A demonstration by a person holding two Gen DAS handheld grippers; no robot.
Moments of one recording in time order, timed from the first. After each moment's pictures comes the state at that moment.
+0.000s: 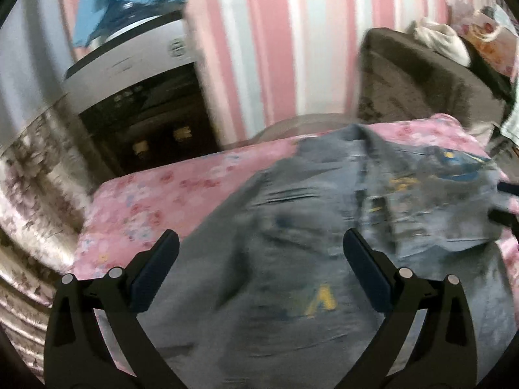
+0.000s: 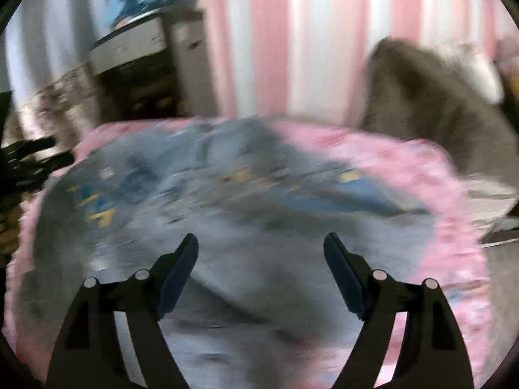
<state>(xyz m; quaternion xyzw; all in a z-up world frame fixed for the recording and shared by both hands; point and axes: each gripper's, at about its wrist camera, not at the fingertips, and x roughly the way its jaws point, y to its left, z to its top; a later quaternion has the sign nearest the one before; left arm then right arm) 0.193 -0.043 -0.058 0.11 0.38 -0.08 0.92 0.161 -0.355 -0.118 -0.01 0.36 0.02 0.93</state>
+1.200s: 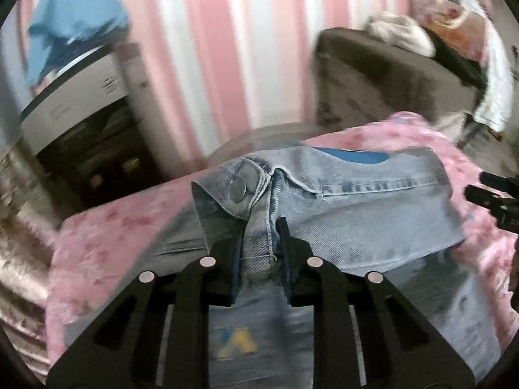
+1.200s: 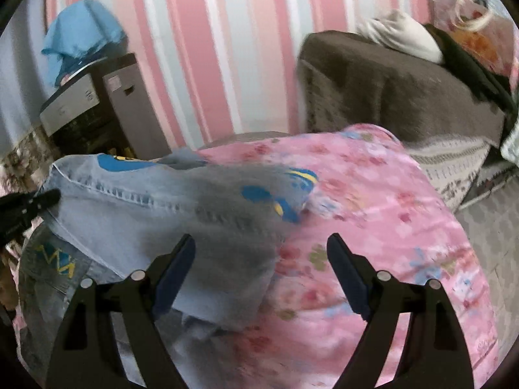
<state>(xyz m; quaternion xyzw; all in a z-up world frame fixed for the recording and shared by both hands) 0.208 -0.111 -0.056 0.12 0.36 -0.13 0.91 0.174 -0.408 -0.125 0.08 0.34 -0.04 0.94</state>
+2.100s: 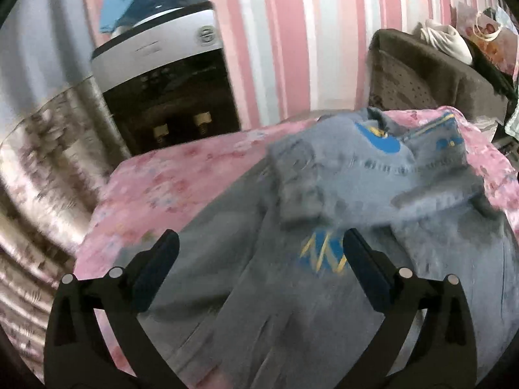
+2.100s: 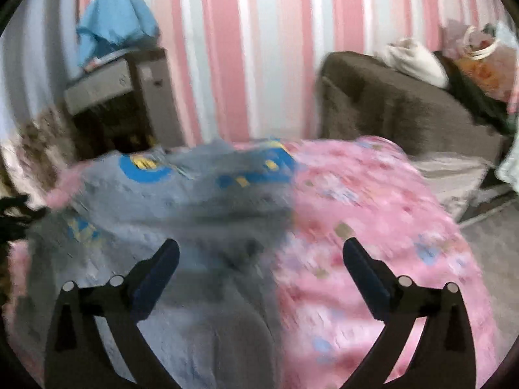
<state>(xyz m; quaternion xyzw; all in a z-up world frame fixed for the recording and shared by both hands) 0.132 0.019 -0.083 0.10 0.36 -0.05 0.92 0.096 -0.354 -0.121 0.03 0.32 -0.06 0.95</state>
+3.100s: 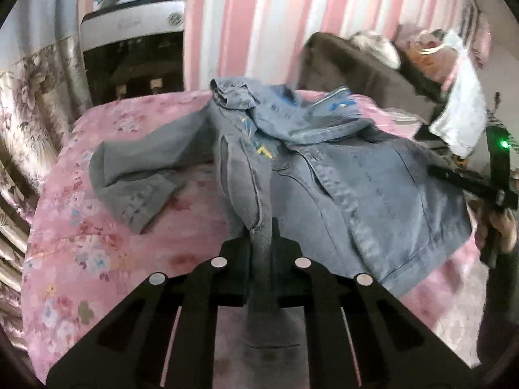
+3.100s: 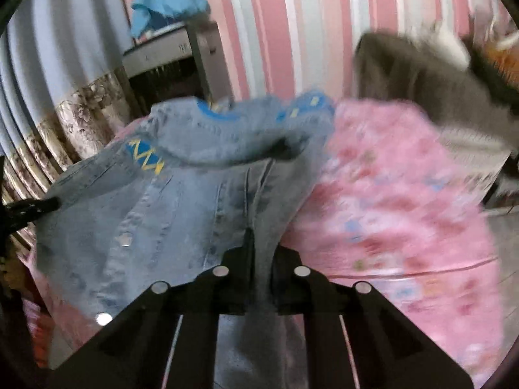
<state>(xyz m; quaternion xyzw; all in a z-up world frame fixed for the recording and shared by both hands) -0.051 0.045 -0.056 0.01 0.40 -0.21 0.89 -0.033 -0.340 -0.103 0.02 0.36 0.06 0.93</state>
